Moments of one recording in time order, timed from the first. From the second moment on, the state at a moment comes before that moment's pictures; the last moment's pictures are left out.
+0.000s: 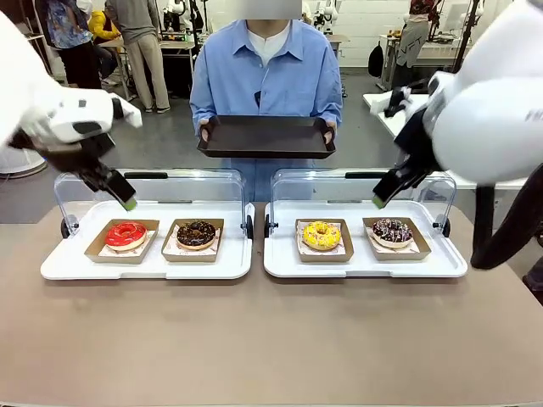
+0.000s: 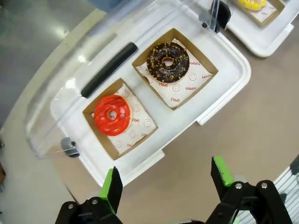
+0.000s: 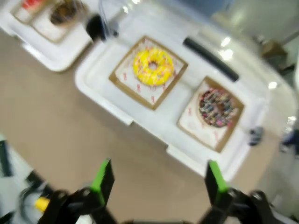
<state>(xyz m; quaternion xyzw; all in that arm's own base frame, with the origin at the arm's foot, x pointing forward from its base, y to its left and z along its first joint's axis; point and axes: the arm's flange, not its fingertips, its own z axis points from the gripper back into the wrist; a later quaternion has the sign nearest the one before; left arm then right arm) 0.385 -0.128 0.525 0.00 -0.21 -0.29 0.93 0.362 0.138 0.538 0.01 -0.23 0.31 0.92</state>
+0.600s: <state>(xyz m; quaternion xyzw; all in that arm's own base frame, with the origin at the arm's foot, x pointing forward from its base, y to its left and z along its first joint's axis) 0.386 -0.127 0.566 0.02 -0.21 -0.29 0.93 0.357 0.133 0.579 0.00 -0.22 0.30 0.93</state>
